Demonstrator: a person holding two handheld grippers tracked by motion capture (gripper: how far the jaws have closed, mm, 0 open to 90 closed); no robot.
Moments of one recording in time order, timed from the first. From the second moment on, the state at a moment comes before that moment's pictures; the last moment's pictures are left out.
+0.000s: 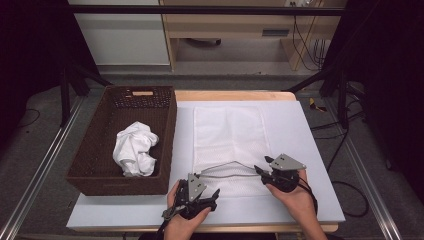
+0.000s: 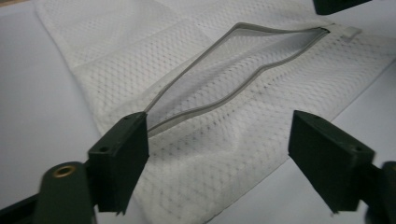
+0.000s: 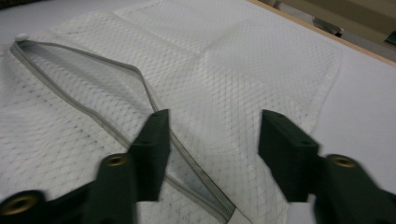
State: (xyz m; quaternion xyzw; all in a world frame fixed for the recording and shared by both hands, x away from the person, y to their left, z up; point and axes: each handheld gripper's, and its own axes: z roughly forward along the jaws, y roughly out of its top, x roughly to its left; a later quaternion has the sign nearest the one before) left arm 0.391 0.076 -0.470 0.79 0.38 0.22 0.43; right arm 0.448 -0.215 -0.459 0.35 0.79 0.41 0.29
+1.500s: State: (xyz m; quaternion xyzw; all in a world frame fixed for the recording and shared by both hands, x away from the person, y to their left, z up) left arm 0.393 0.085 -0.472 0.78 0.38 0.23 0.44; right arm 0.461 -0.191 -0.465 0.29 0.83 0.41 0.25
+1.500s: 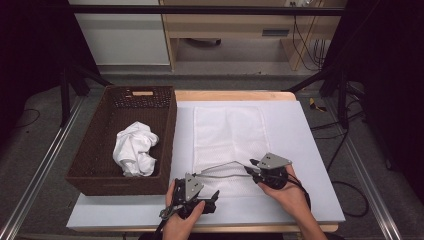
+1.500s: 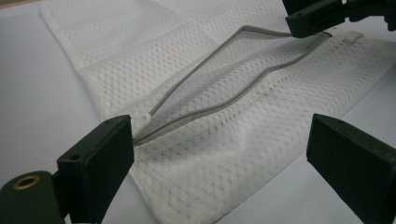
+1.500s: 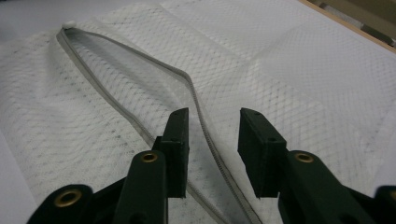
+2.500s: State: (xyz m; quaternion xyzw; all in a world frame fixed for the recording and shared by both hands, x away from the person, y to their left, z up) left arm 0.389 0.084 -0.469 0.78 0.38 0.24 0.43; right arm 0.471 -0.161 -0.481 0.25 0.86 0.34 0.29
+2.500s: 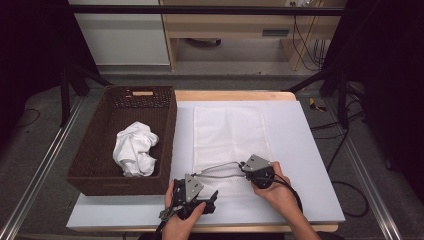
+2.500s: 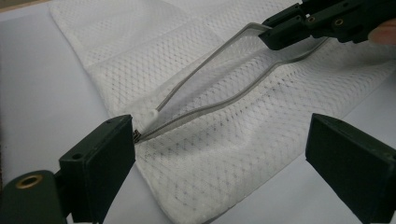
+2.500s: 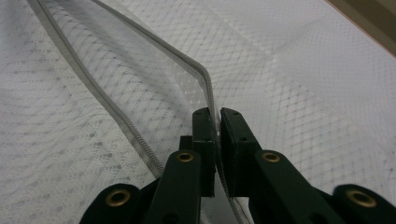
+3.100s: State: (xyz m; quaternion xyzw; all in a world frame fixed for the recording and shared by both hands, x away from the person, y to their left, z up) left arm 0.388 0.081 -0.469 0.78 0.38 0.24 0.43; right arm 0.466 -0.162 -0.467 0.25 0.83 0.38 0.32
